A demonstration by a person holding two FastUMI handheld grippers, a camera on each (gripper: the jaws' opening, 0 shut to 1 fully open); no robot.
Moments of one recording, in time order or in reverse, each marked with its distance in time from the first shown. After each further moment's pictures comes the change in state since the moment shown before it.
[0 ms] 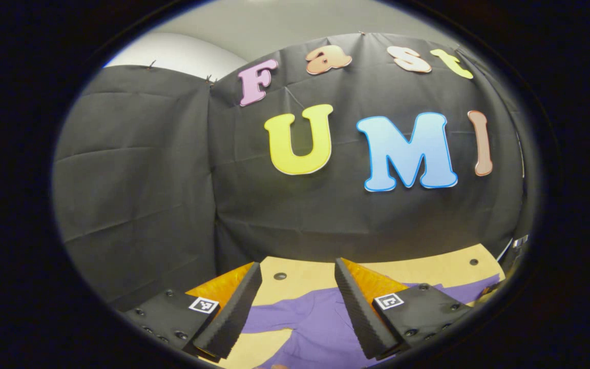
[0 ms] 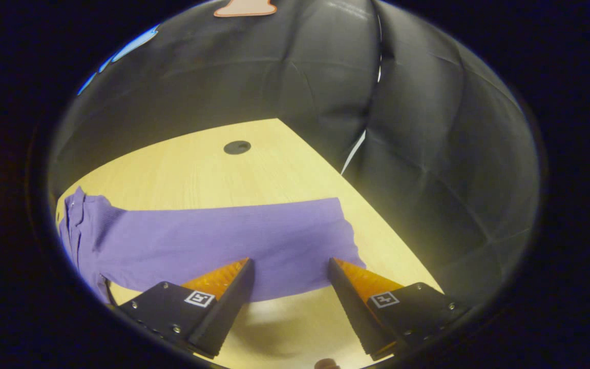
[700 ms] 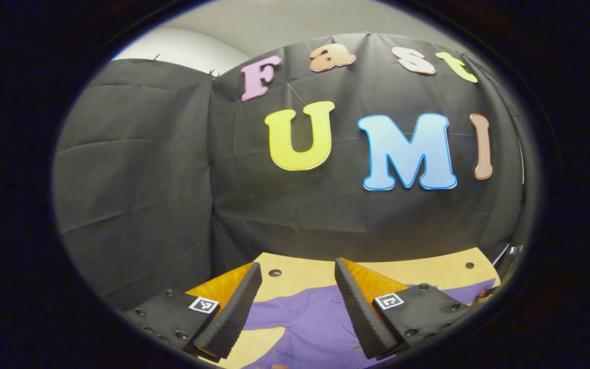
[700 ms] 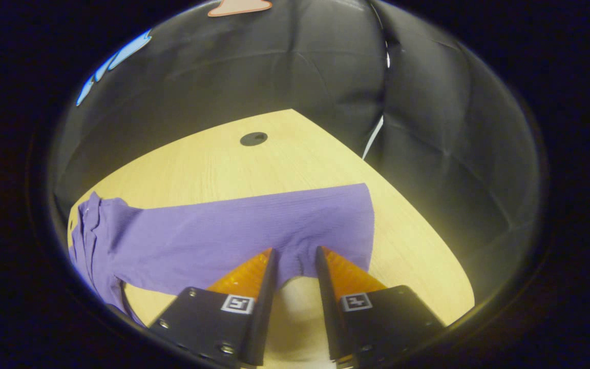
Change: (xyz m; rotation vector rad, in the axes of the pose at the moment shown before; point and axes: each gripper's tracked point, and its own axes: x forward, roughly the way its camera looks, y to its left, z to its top) left arm 0.002 -0.010 -0.007 -0.035 0.015 -0.018; right arm -0.005 0.027 0.011 0.101 0.034 0.119
